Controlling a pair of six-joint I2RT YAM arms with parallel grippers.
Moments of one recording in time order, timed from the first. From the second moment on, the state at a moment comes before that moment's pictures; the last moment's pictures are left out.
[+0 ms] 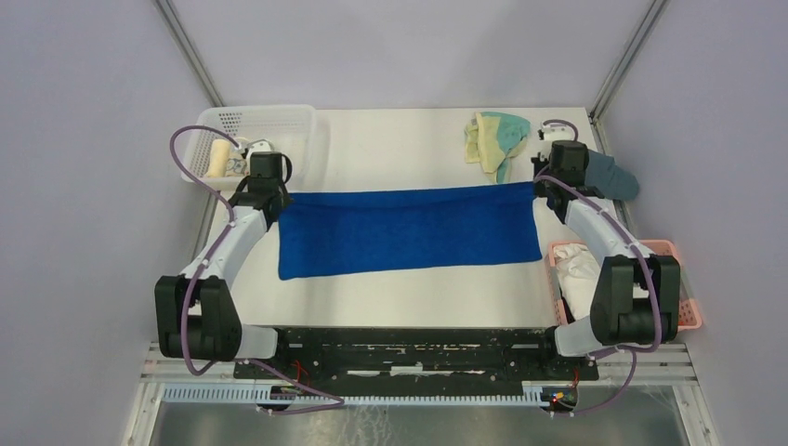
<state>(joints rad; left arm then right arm) -0.06 1.39 0.98 -0.36 -0.39 -0.31 0.00 1.49 0.99 -0.12 0.10 -0.11</state>
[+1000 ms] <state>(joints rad) -0.05 1.19 0.69 -0.52 -0.33 -0.53 0.00 1.21 0.71 -0.39 0.20 0.26</state>
